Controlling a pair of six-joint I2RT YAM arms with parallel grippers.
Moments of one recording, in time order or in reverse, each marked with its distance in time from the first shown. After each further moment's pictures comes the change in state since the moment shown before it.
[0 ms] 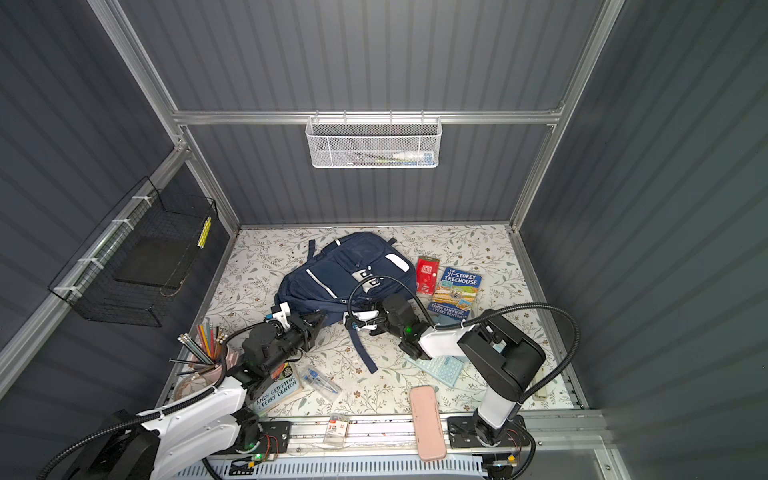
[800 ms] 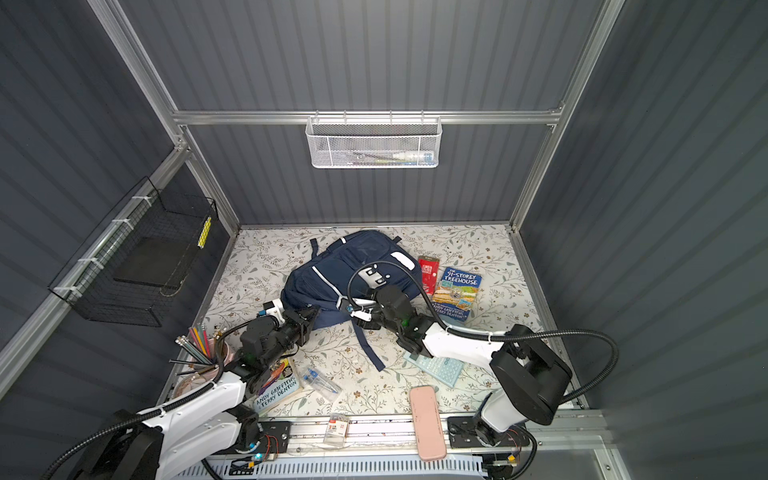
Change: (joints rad) left arm 0.032 0.033 0.047 -0.062 -0.026 0.062; right arm 0.103 -0.176 0.180 -0.329 0.069 0.349
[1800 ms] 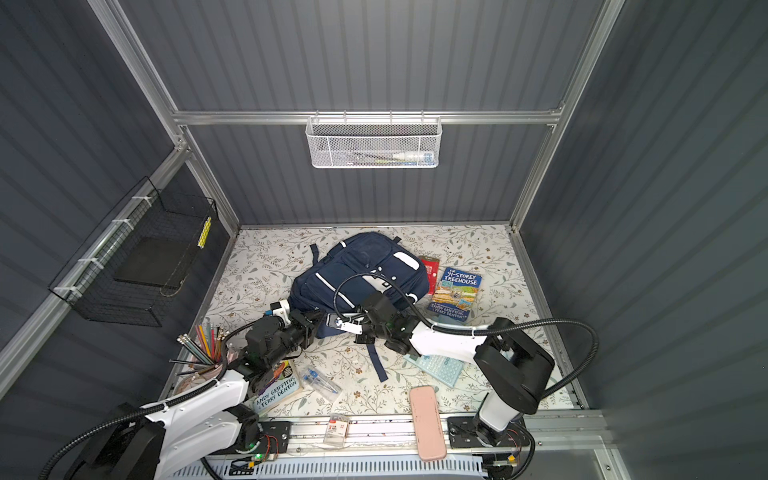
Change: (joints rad) left arm -0.010 0.011 0.014 -0.034 0.030 0.016; right arm 0.035 0.076 -0.006 -0.151 -0.109 -0.055
